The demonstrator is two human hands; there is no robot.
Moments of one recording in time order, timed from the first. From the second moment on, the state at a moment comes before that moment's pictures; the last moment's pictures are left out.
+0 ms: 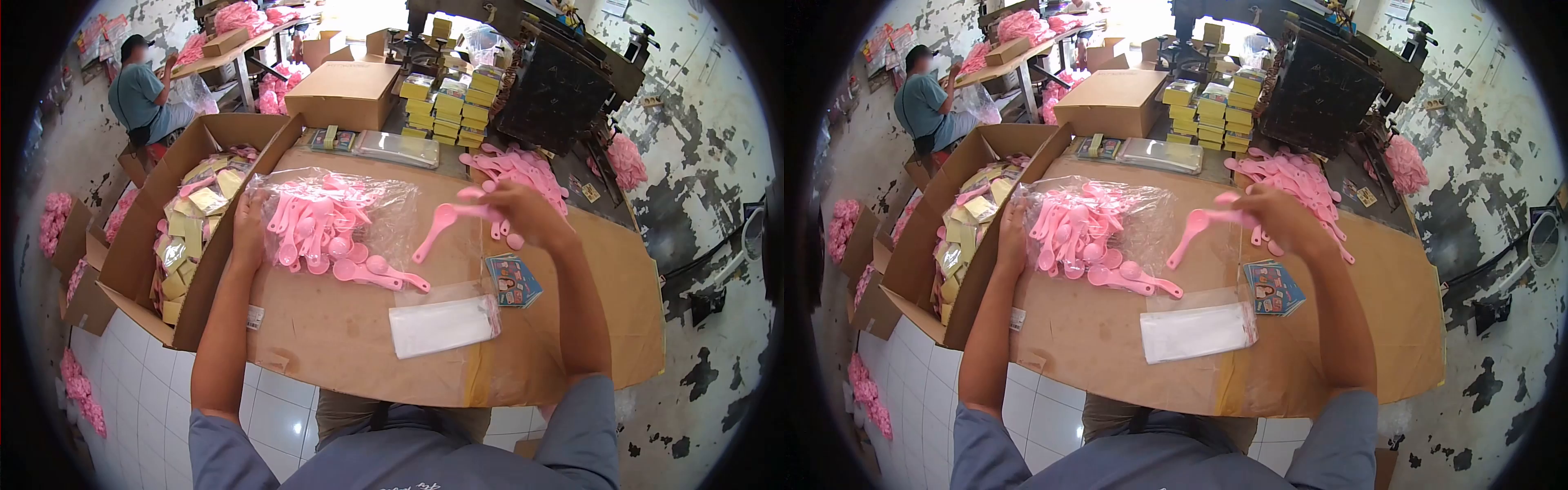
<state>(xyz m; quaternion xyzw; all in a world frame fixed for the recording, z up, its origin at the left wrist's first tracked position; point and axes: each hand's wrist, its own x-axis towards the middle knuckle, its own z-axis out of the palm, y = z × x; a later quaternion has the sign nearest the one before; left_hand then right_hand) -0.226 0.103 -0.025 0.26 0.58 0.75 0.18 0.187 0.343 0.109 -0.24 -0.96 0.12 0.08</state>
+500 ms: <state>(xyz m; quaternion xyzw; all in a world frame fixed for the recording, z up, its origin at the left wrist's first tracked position) -0.227 0.104 -0.026 0.26 0.57 0.76 0.18 0.168 0.355 0.051 -0.07 -0.98 0.01 0.20</state>
